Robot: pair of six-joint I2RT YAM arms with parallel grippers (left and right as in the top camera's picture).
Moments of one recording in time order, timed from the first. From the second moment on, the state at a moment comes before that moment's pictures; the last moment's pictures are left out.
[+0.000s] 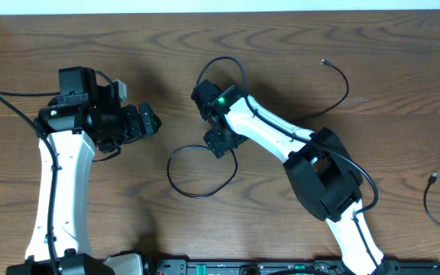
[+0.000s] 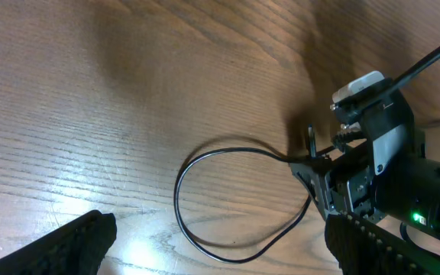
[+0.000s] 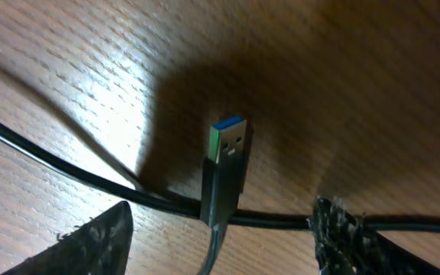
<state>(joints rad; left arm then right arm) 0.15 1.42 1.23 -1.07 0.37 -0.18 0.75 2.27 1.78 -1.02 0.00 0.16</state>
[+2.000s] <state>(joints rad) 0.15 1.42 1.23 -1.07 0.39 -0.18 0.76 2.30 1.79 -1.00 -0.11 -0.18</state>
